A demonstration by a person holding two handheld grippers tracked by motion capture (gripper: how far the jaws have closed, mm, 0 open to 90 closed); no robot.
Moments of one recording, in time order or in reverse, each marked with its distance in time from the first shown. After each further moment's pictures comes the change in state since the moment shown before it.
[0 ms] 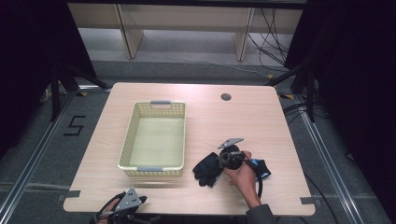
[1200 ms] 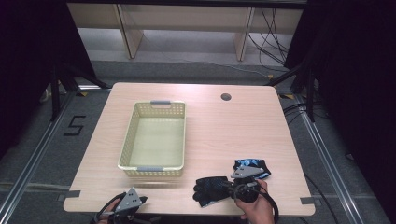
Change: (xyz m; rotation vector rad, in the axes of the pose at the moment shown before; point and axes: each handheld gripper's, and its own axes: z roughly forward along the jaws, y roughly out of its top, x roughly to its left) left arm -0.001 0.001 -0.001 -0.002 -0.023 0.017; right arm 0.040 -0.073 -0.058 -0.084 0.081 0.016
